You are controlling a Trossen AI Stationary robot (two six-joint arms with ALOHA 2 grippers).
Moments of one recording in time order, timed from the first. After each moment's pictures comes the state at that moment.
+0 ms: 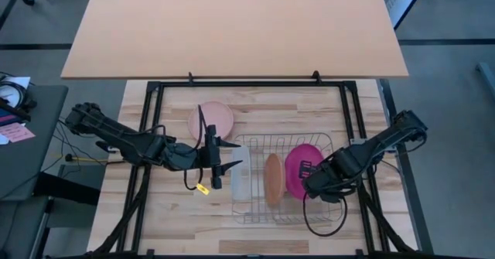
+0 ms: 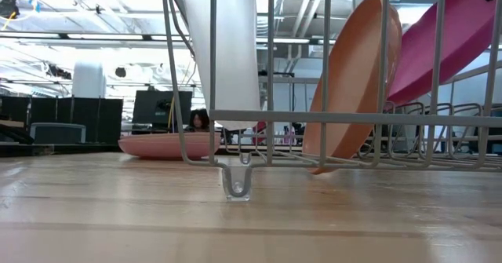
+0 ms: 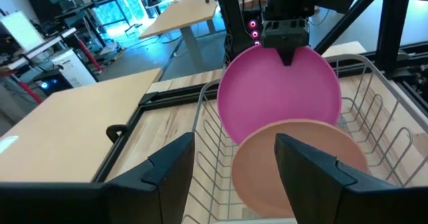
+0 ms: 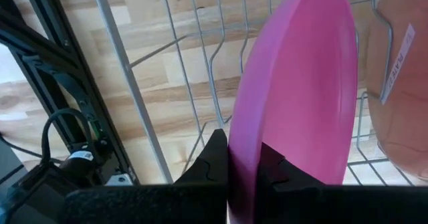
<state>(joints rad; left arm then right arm) -0.39 1.29 1.11 -0.06 -0.61 0.15 0.51 1.57 1.54 -1.57 0.06 -0.89</state>
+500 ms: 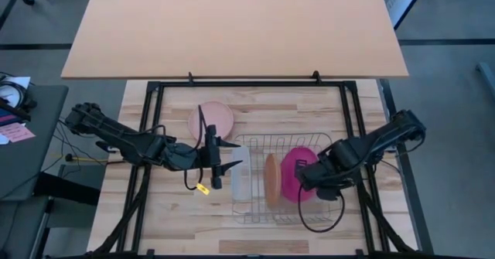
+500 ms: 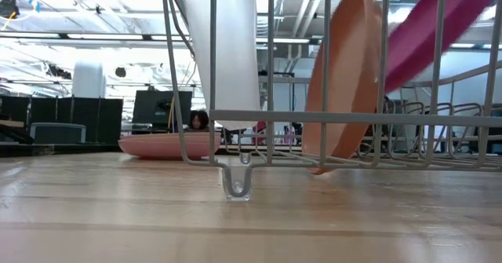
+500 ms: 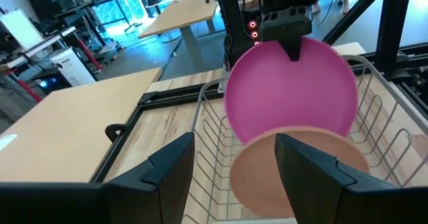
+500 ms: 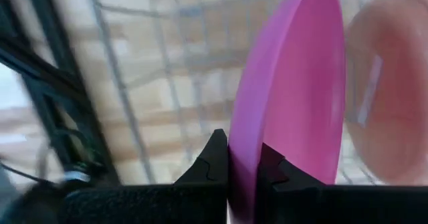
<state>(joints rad) -0.39 1.29 1.11 -0.06 -0.61 0.14 0.45 1.58 1.62 -1.57 -0.05 -0.94</state>
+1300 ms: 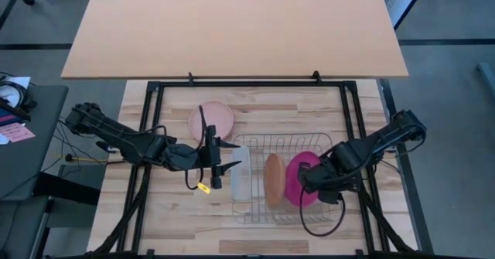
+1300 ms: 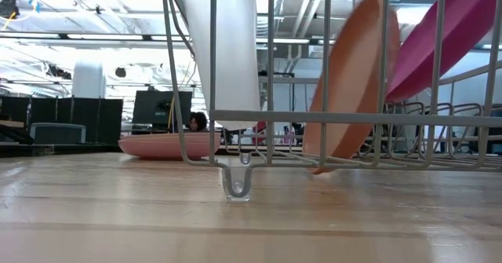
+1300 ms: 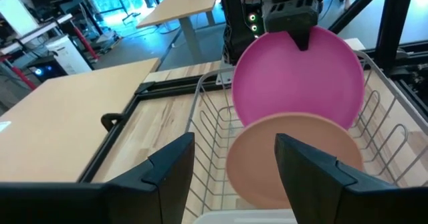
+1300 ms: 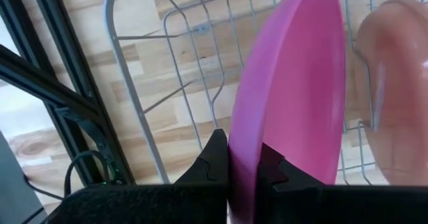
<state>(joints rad) -0.39 1.29 1.11 -0.10 -0.61 0.09 0.49 1.58 1.61 -1.57 -0.08 -0.83</state>
